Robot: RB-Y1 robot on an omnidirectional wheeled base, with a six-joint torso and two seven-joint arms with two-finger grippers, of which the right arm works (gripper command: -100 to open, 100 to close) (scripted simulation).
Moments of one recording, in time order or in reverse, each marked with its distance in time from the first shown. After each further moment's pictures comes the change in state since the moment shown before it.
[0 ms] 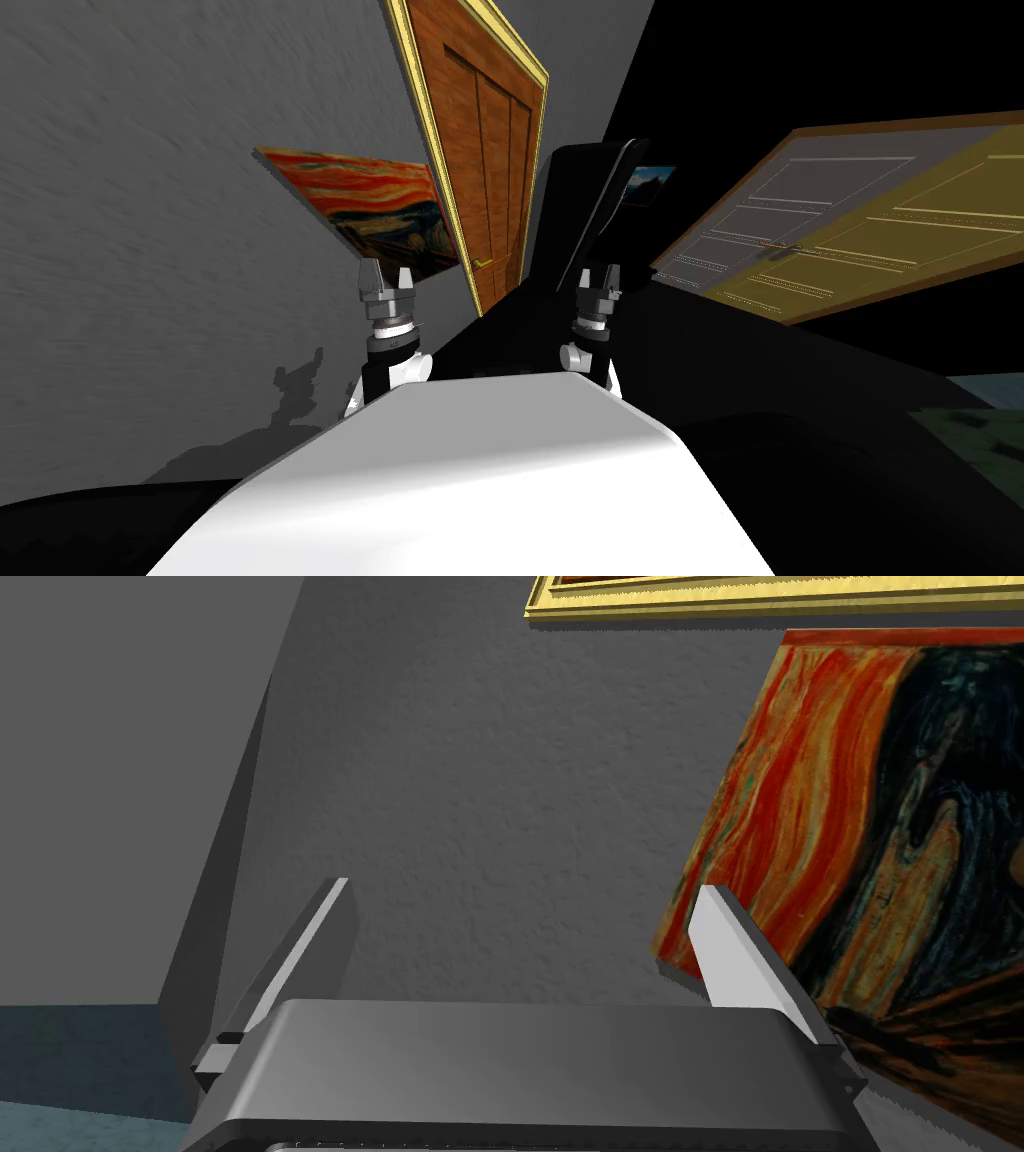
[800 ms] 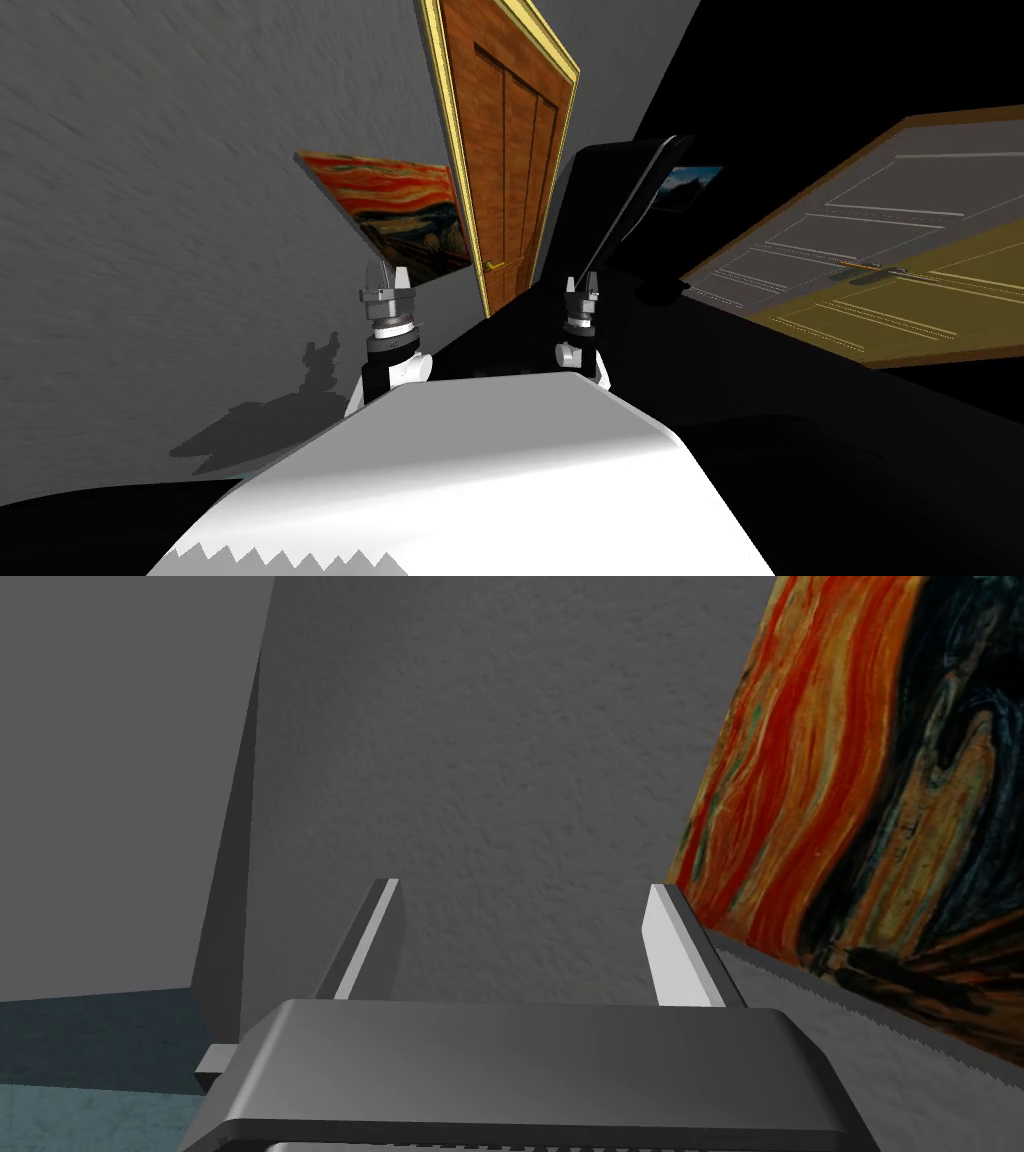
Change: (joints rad) arm -0.067 -0.044 0.004 0.191 -0.008 -0.026 -0.021
